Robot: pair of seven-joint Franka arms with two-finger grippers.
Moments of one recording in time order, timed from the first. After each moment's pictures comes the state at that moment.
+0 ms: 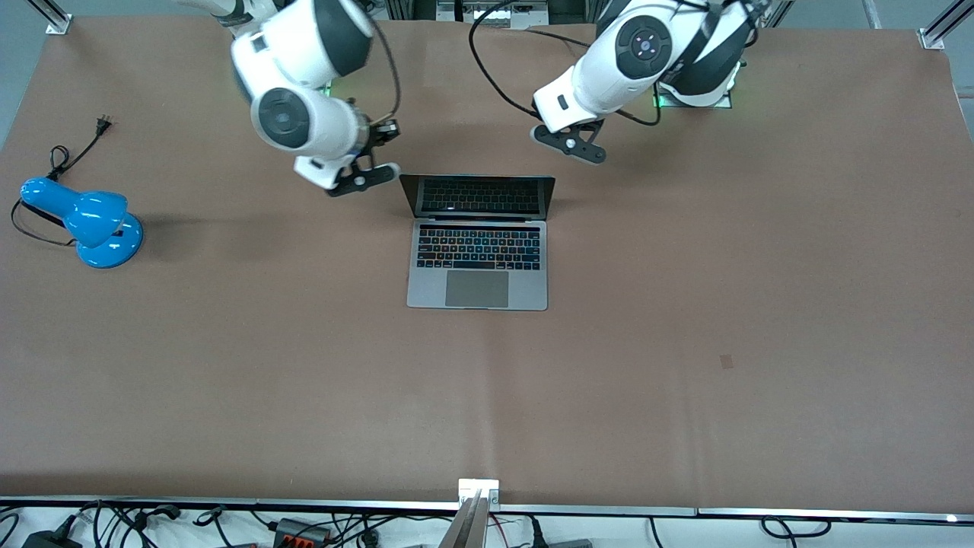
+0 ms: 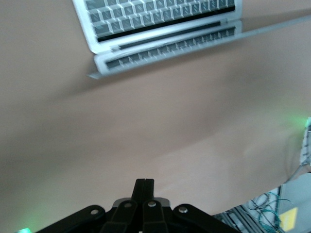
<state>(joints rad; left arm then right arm) -0.15 -0.02 -0.59 -2.14 -0.48 1.95 -0.27 0.63 0.10 -0.02 -2.04 0.33 1.75 0.23</state>
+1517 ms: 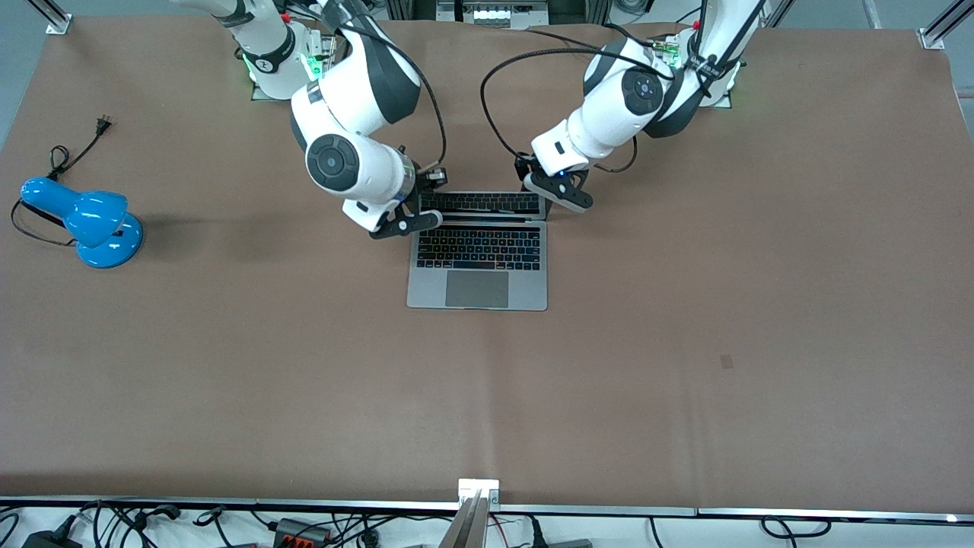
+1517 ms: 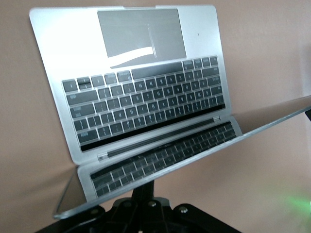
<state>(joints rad) -0.10 0.21 -0.66 -2.27 -0.49 2.66 -0.10 0.64 0.37 -0.03 -1.78 0.42 1.91 0.27</state>
